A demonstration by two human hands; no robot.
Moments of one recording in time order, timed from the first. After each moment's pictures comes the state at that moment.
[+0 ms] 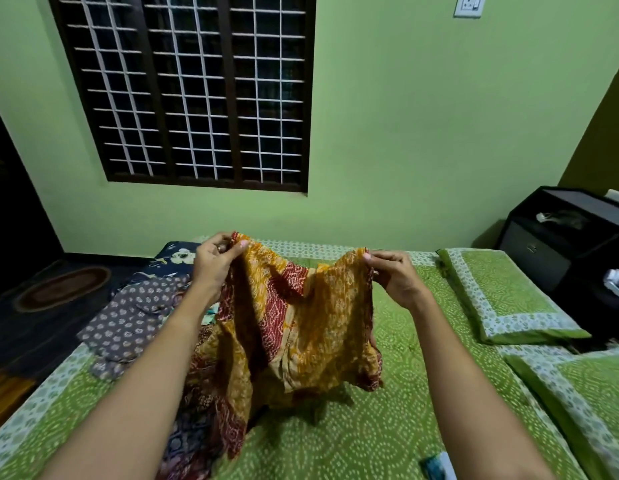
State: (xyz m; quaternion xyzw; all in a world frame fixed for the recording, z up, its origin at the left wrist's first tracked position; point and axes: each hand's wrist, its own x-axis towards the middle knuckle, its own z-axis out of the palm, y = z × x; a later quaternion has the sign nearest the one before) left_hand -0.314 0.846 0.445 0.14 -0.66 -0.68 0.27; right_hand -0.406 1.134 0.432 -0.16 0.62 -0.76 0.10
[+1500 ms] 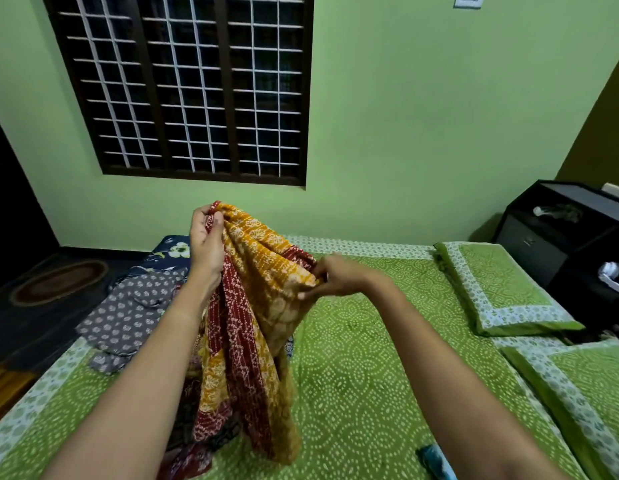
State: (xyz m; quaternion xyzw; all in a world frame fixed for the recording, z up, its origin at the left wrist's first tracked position) left_hand -0.310 0.849 0.459 0.07 -0.62 -0.69 0.37; right_hand -0.371 1.063 0.462 -0.39 0.91 -0.12 0.11
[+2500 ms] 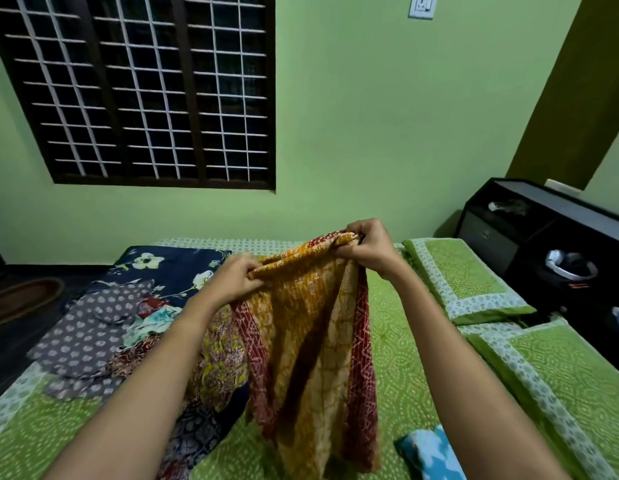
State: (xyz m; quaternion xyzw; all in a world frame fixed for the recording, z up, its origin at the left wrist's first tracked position) left_hand -0.333 0.889 0.433 -0.04 -0.96 -0.26 0.07; right_hand -0.374 1.140 0.489 -0.19 0.84 -0.50 -0.06
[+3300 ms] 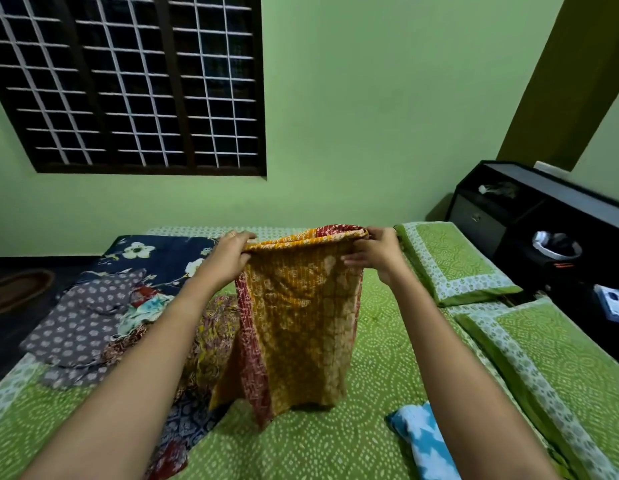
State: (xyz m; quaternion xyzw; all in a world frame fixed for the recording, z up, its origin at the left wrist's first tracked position) left_hand -0.337 0.904 0.441 0.00 -0.97 -0.23 0.12; right_hand -0.372 1.164 0.456 0.00 0.74 -0.67 0.02
